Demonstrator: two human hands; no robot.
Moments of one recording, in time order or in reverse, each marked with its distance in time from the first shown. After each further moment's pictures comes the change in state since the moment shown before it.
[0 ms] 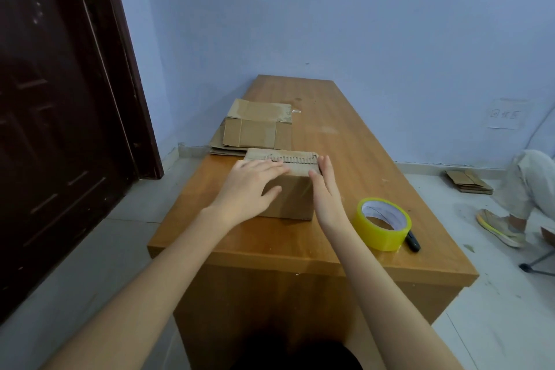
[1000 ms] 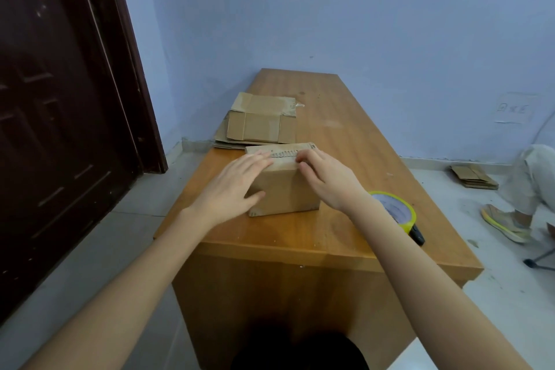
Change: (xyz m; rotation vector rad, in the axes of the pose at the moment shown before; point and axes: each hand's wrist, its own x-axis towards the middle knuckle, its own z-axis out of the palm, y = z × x) left_hand -0.023 -0.030 0.003 -0.070 -0.018 0.019; right_hand 0.022 -0.017 -0.023 -0.953 -0.220 -0.514
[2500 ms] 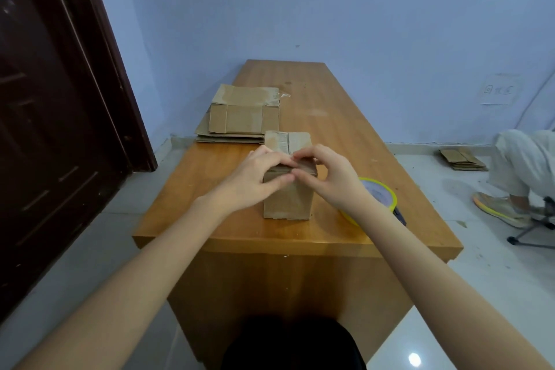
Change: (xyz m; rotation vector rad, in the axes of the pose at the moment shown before) left_hand 0.031 0.048 0.014 -0.453 -0.050 0.027; right_hand -0.034 0.028 -0.006 0.360 0.197 -0.096
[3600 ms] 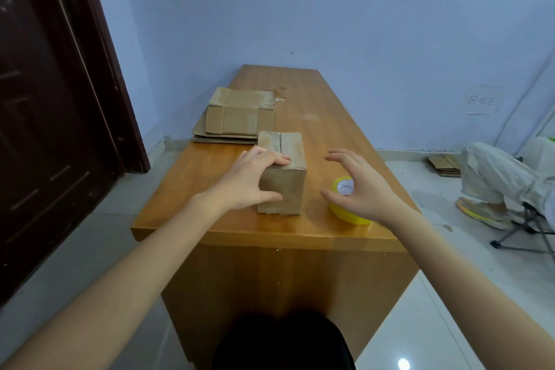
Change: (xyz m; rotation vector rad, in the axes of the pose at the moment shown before) left_hand -0.010 0.008 -0.001 0.146 -0.047 -0.062; right_hand -0.040 0.003 -0.054 -0.308 -0.124 0.124
